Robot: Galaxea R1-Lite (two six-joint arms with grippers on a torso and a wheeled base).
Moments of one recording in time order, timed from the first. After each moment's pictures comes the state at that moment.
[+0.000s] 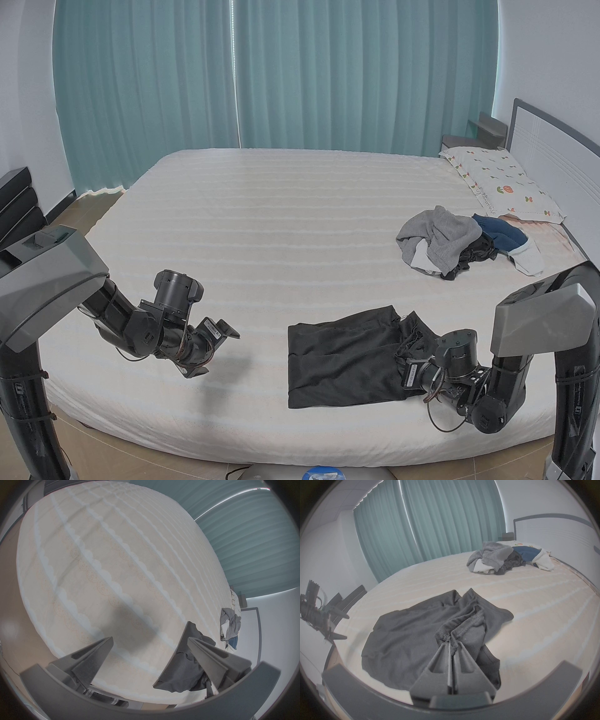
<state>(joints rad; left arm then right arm) -0.29 2.16 -0.92 -0.30 -0.12 -1.07 0.46 2.34 -0.39 -1.39 -0.25 0.38</state>
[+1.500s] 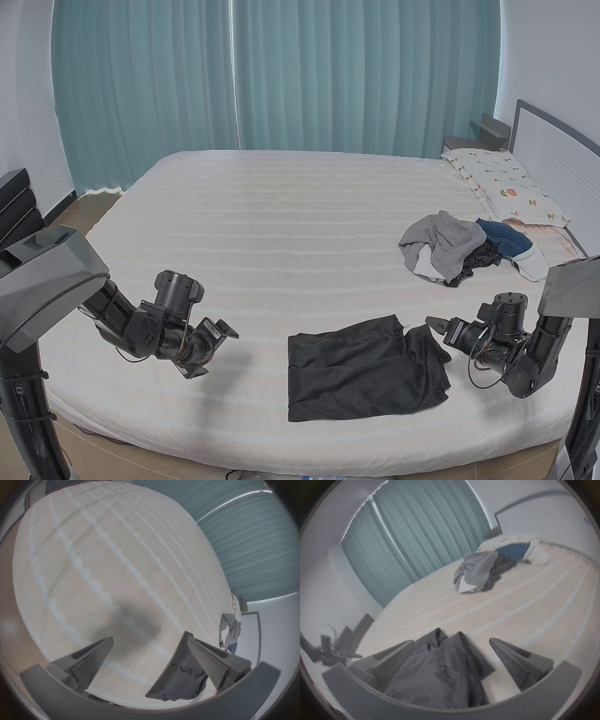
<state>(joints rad) -0.29 2.16 -0.92 -0.30 -0.10 -1.09 0.18 2.25 -0.48 -1.34 0.08 0.58</state>
